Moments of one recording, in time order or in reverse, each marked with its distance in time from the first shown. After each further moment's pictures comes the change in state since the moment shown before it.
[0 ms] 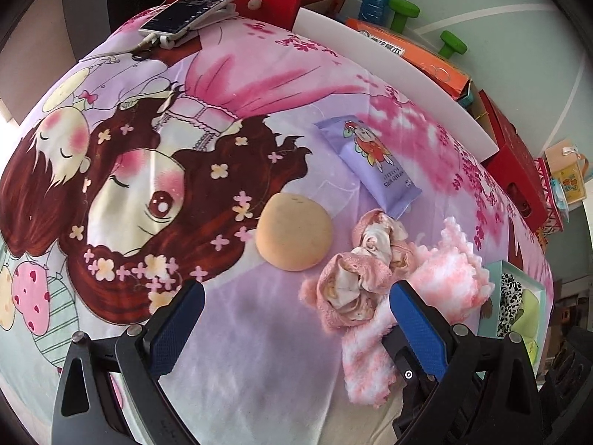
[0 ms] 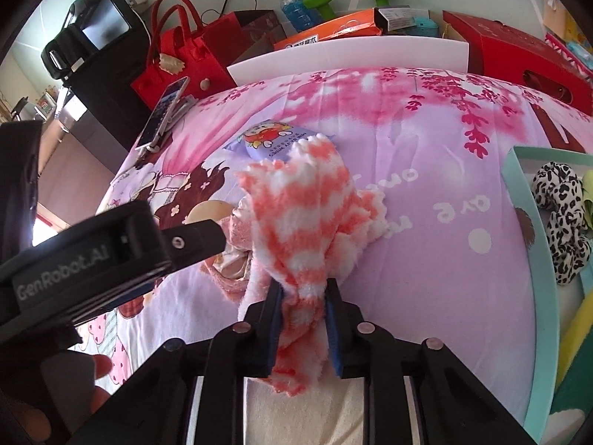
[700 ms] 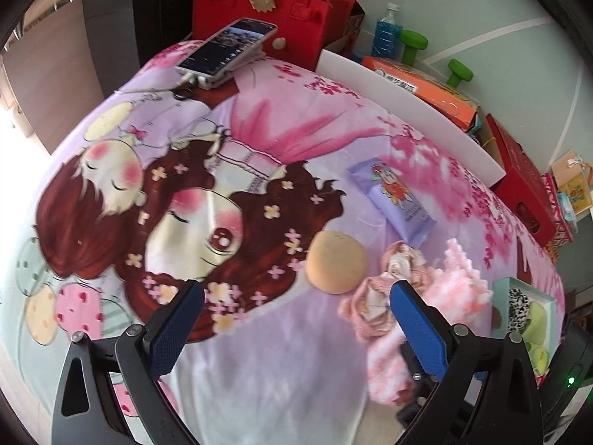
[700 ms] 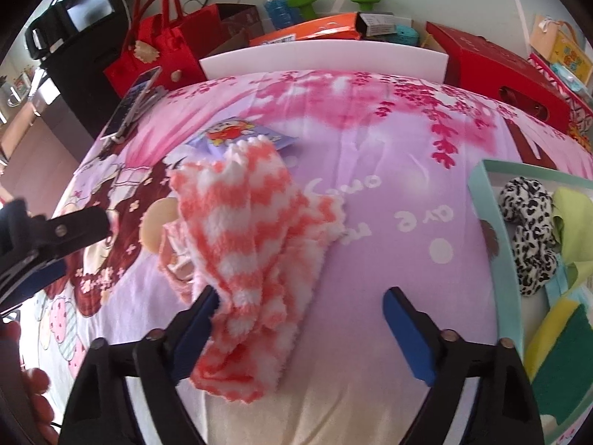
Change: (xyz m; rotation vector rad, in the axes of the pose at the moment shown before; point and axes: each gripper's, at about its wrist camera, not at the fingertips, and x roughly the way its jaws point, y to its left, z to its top) left arm -0.033 0.022 0.005 0.008 -0.115 0.061; right arm 0.003 -0.002 0.002 -0.041 0.005 -0.173
